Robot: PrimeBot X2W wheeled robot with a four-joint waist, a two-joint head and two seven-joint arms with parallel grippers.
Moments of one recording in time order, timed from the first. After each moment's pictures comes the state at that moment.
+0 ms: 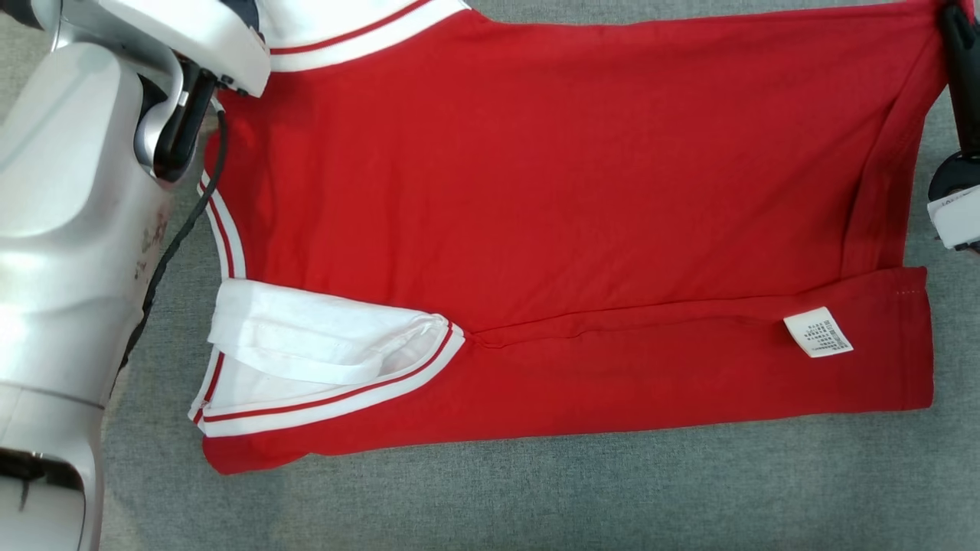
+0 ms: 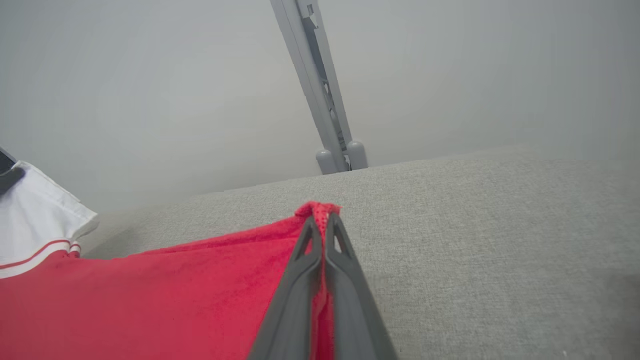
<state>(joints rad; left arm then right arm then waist) -1.18 0.27 -0.53 0.76 -0.56 -0.12 -0.25 -0.59 -0.28 -0.03 0.03 0.61 0.13 0.21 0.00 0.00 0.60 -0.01</state>
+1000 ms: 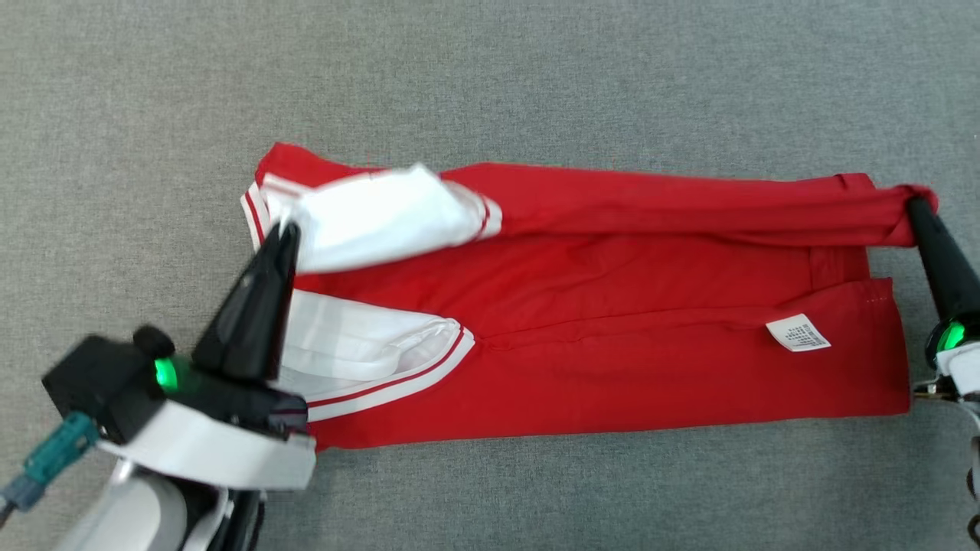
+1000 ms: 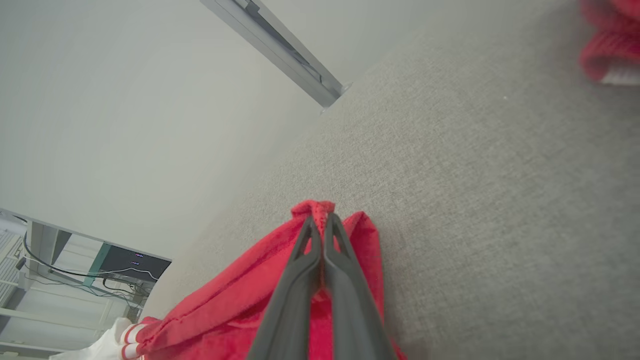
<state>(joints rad) -0.26 0.52 -0.46 -0.30 -0.66 0.23 -0.14 -0.25 -0.19 -0.16 -0.03 1.03 0.13 0.26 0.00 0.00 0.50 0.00</state>
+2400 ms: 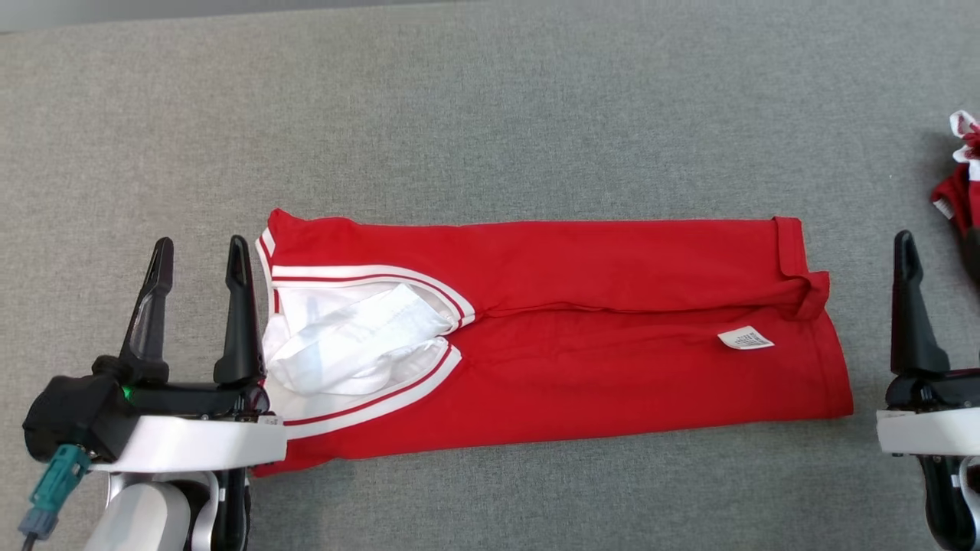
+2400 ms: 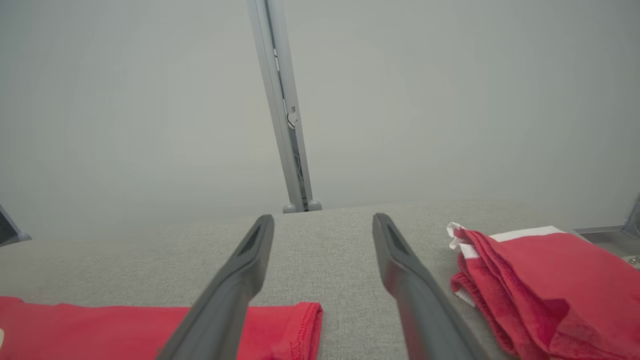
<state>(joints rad) -0.14 0.27 -0.21 -0.11 -0.47 0.21 -0.26 -0.13 -0.19 -0.07 -0.03 0.35 0.13 -0.23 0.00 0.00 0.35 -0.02</state>
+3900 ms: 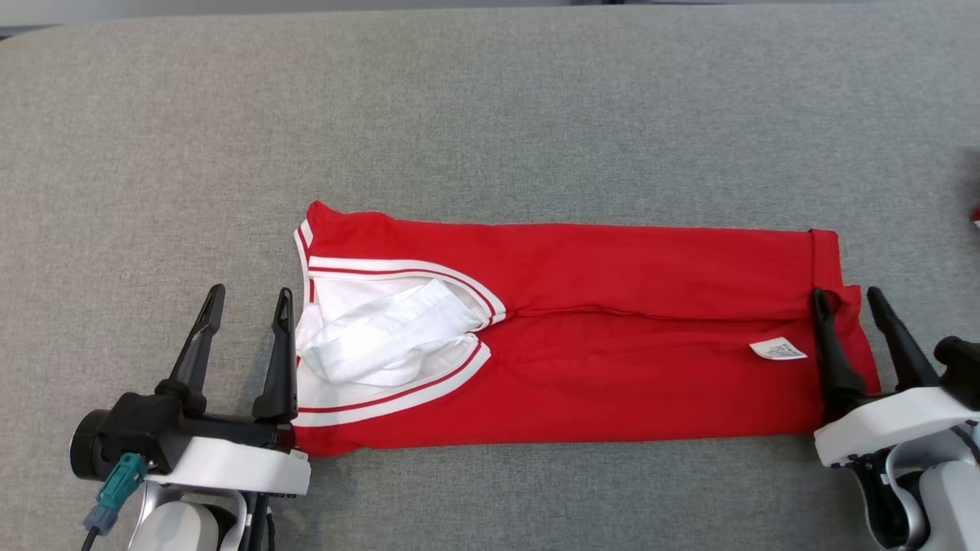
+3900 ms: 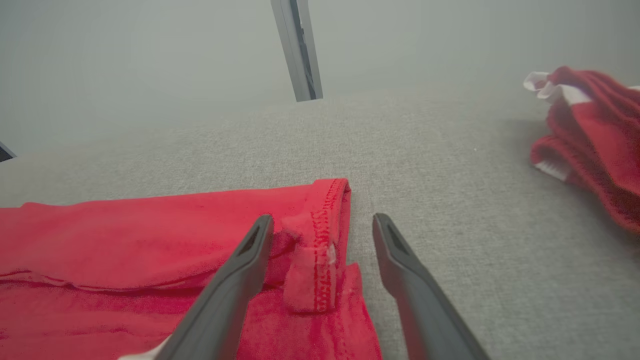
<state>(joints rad) -0.10 0.18 -0.15 0.06 -0.31 0.04 -0.26 -0.22 -0.17 0.01 0.31 0.36 0.13 -0.18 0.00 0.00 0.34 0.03</state>
